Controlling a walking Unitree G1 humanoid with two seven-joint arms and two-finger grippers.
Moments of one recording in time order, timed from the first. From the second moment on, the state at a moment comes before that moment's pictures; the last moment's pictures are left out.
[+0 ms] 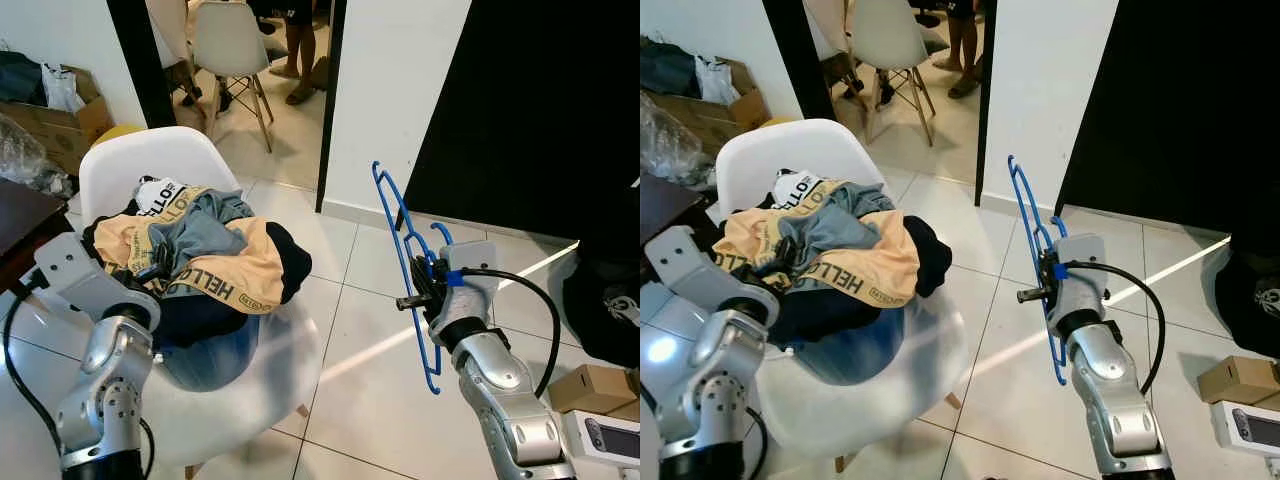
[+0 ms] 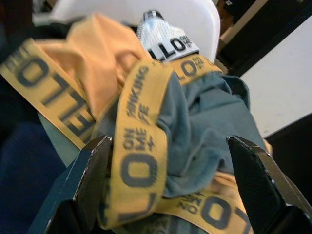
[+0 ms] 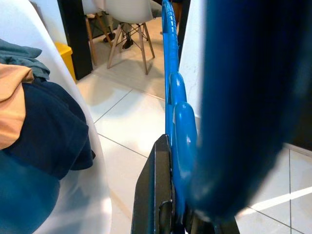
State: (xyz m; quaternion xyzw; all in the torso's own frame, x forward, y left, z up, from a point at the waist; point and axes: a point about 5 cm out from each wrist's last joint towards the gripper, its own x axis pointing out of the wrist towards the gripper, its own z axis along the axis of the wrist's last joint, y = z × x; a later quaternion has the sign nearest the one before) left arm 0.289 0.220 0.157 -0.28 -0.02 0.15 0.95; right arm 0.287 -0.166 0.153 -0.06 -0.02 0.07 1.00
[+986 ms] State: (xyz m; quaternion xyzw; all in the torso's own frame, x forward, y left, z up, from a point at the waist) left arm 0.295 0.206 0.163 -0.39 -0.02 0.07 0.92; right arm 0.287 -0.166 0.153 -0.05 -0.02 0.07 1.00
